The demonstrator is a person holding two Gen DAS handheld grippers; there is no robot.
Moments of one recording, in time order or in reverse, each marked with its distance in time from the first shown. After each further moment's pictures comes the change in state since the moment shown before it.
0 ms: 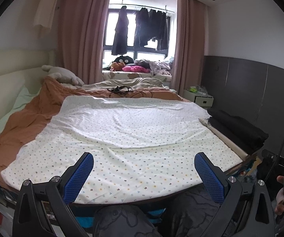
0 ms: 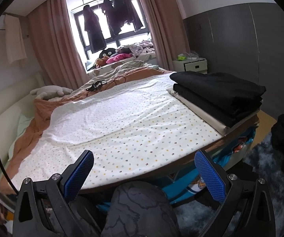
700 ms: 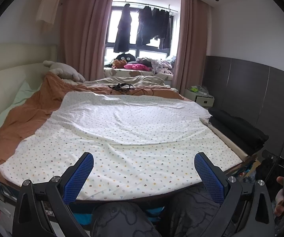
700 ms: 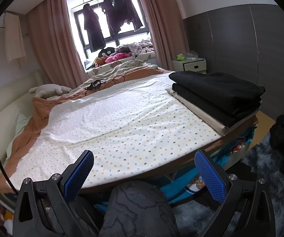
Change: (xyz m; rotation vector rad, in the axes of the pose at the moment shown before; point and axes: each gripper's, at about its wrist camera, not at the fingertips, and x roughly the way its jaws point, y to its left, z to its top) left arm 0.003 0.006 -0.003 -0.027 0.012 -0.001; right arm 0.003 0.001 -0.003 -0.004 0.000 -0.017
